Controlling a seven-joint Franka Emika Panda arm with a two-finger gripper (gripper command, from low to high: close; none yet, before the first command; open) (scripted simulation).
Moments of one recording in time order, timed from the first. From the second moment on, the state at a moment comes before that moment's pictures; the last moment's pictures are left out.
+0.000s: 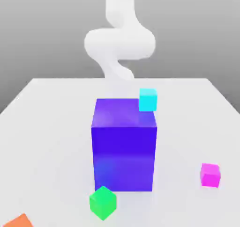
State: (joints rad) arm 0.07 -0.72 -0.02 -2.33 0.03 2.34 0.71
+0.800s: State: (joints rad) arm 0.56 0.09 0.08 -2.59 0.07 2.74 0.08
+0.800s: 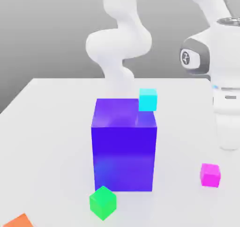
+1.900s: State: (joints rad) arm 0.43 0.10 -0.15 -2.61 0.05 2.70 0.34
